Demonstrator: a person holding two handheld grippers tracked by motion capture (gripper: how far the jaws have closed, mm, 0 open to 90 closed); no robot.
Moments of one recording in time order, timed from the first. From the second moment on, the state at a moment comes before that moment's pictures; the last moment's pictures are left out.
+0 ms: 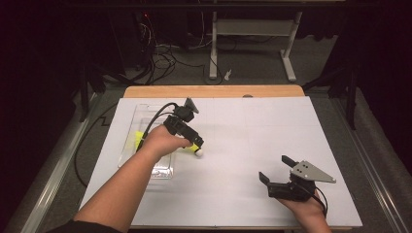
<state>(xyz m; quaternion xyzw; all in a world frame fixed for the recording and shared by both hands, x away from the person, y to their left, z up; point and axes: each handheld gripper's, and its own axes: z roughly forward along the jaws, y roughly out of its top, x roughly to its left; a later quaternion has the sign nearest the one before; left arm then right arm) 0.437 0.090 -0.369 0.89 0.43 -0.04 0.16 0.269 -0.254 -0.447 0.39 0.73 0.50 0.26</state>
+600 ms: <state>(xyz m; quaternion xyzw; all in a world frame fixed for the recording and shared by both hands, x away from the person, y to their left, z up) 0.459 0.093 -0.389 0.88 0.44 -0.05 0.15 0.270 -0.254 -0.447 0.39 0.73 0.50 0.26</state>
